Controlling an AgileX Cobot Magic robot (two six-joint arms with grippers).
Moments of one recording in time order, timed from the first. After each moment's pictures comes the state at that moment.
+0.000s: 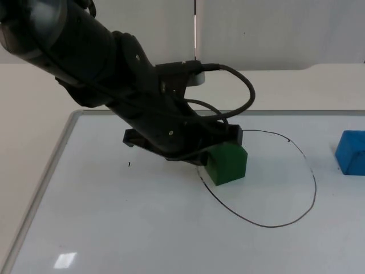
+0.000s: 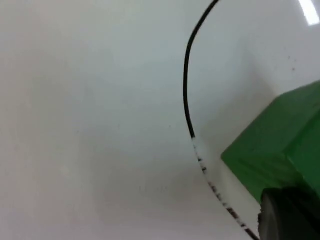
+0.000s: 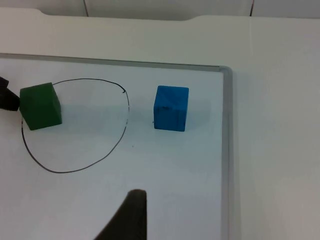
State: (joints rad) right arm 0.05 0.00 -0.51 0.02 1.08 -0.02; left arm -0.59 2.05 -1.12 -0.68 0.21 0.29
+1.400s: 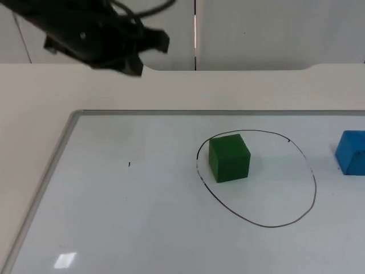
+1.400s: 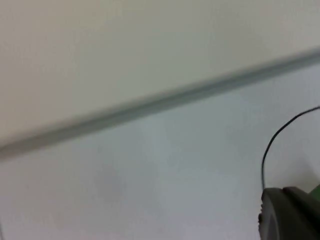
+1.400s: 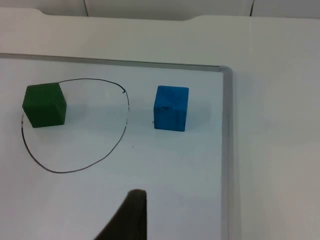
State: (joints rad) right arm 0.05 0.00 -0.51 0.02 1.08 -0.02; left arm -0.36 1.75 -1.15 -0.43 0.36 0.28
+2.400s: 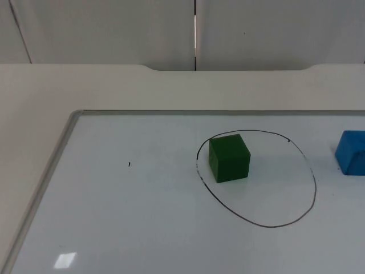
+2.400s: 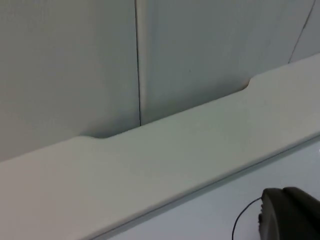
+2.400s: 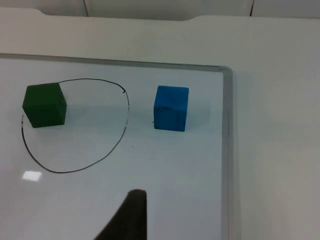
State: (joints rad) right arm 0.05 0.00 -0.51 0.02 1.08 -0.02; left arm -0.36 1.27 -1.13 -0.31 0.44 0.29
